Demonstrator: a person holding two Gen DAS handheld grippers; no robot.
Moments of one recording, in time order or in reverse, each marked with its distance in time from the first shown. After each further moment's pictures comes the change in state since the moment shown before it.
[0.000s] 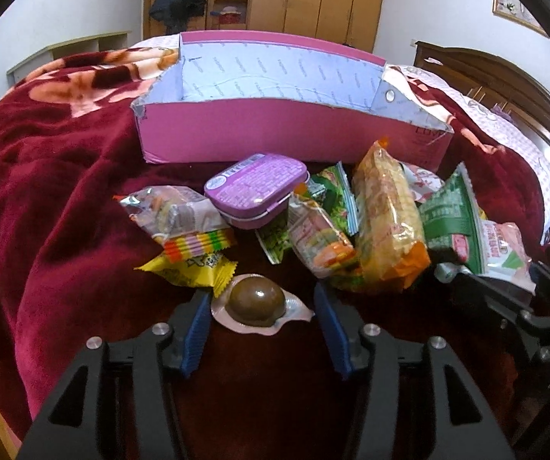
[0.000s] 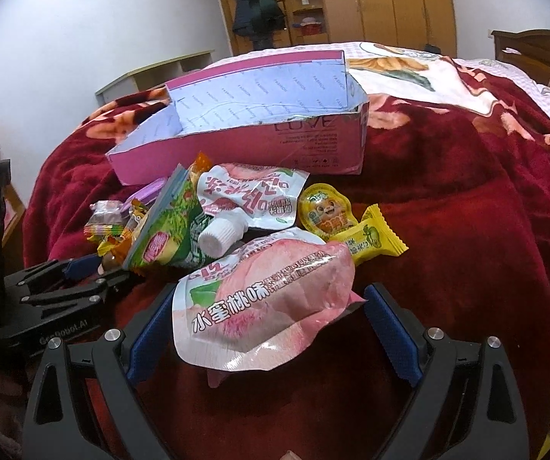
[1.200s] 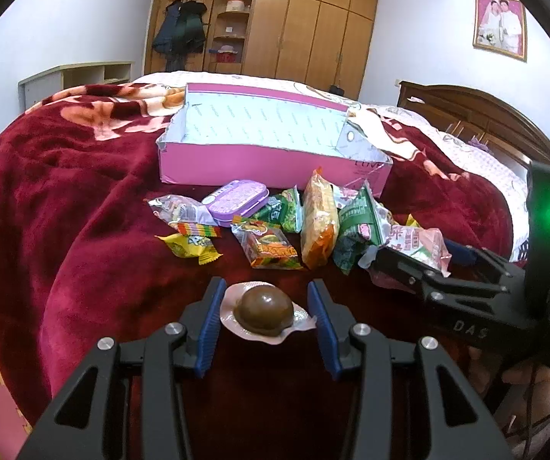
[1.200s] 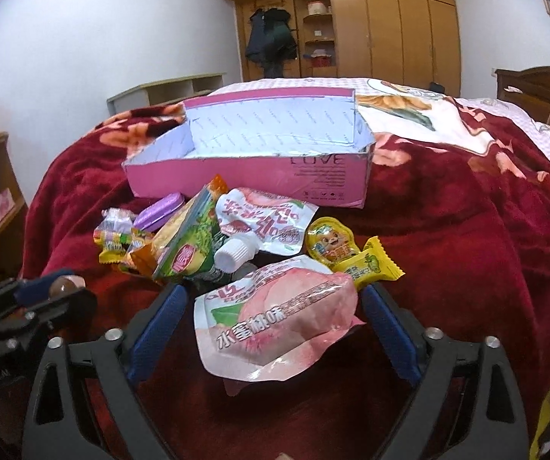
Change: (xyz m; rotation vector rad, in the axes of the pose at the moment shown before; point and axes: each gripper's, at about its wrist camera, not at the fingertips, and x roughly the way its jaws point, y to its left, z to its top) left arm -0.076 -0.017 -0.039 -0.033 -0.169 -0.041; right arm -0.017 0.011 -0.006 -0.097 -0.115 -0.015
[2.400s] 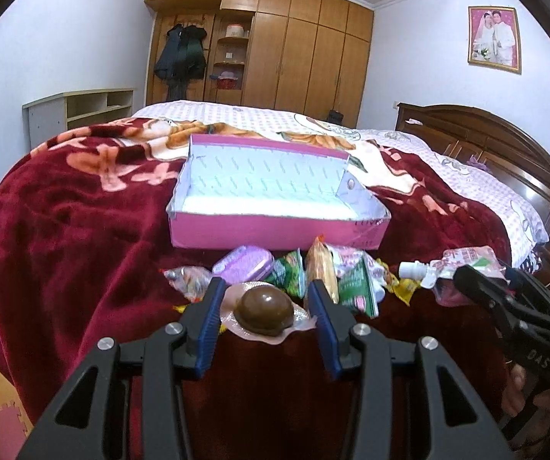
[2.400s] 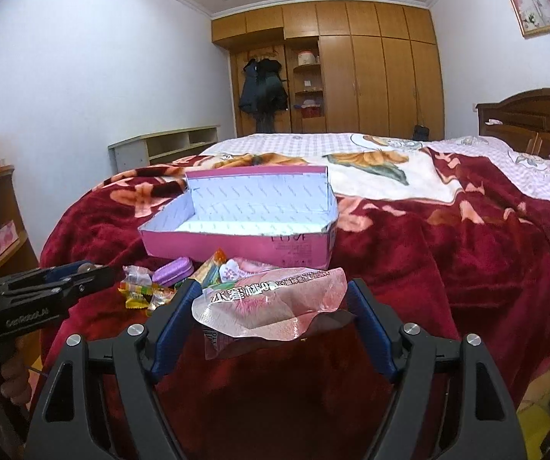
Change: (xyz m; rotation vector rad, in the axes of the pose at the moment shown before) left arm -0.021 0.001 0.045 0.021 -0.106 0.009; right arm -0.077 -0.013 0.015 0.015 -0.212 -0.031
